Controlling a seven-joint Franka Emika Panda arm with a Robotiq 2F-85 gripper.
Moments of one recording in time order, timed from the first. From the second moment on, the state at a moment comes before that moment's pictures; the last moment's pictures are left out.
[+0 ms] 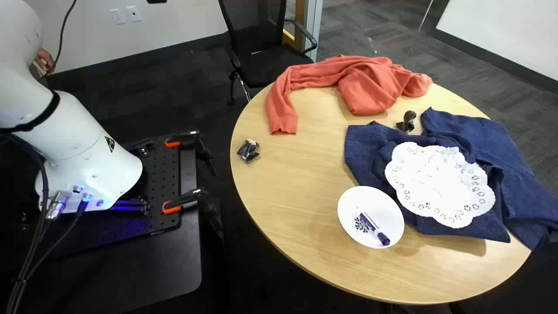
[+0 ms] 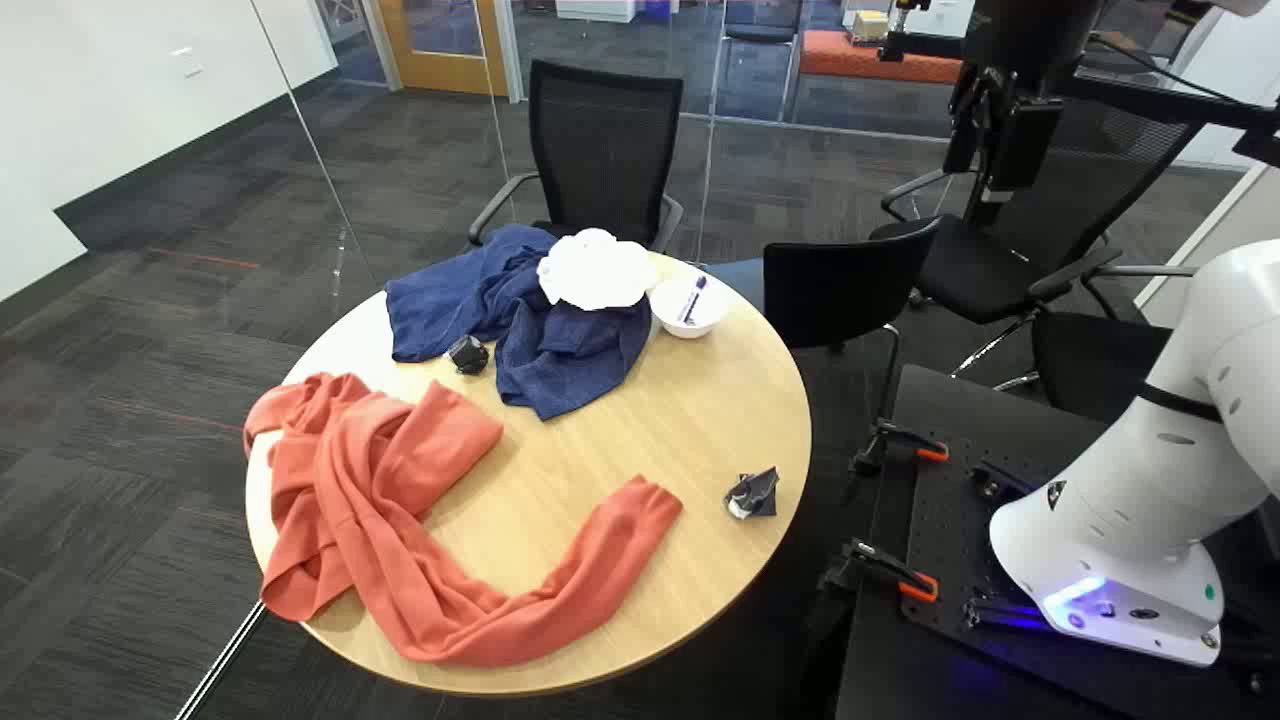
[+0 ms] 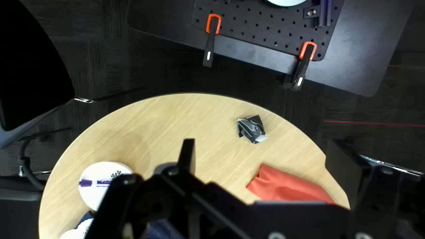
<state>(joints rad) 0.02 -0.85 -0.10 -2.49 -0.12 1.54 -0.31</state>
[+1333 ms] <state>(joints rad) 0.00 -0.71 -0.16 -2.48 -0.06 1.90 -0.15</state>
